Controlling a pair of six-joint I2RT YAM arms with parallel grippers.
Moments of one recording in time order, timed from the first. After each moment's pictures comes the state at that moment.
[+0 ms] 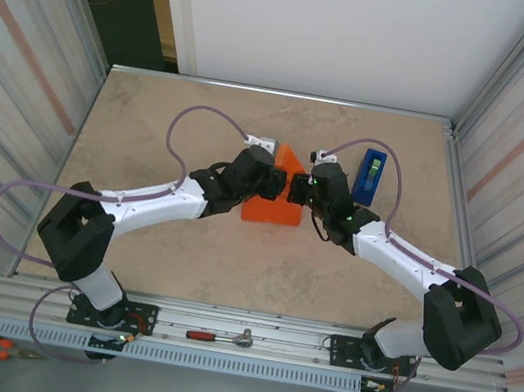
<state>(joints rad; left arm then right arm) -0.82 1.60 1.12 -0.14 -0.25 -0.54 0.67 1.41 0.84 0.02 0.14 0.52</state>
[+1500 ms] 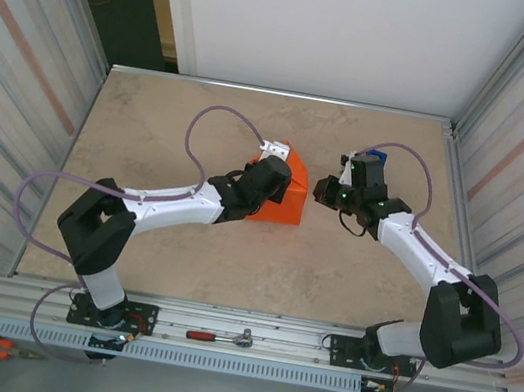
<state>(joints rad) -0.89 1.70 1.16 -0.10 -0.50 -0.37 0.37 1.39 0.89 -0.26 -0.26 0.60</state>
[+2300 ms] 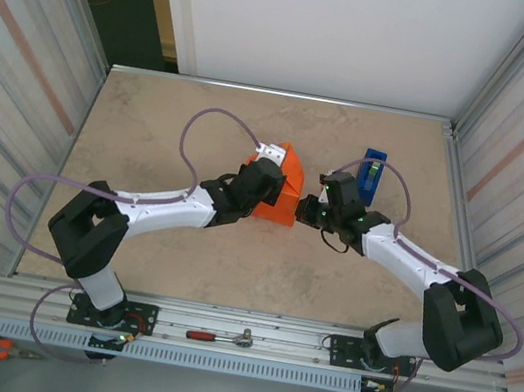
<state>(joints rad) -0.88 1.65 1.07 -0.02 -0.48 -0.28 0.55 1.37 0.78 -0.20 -0.18 0.69</state>
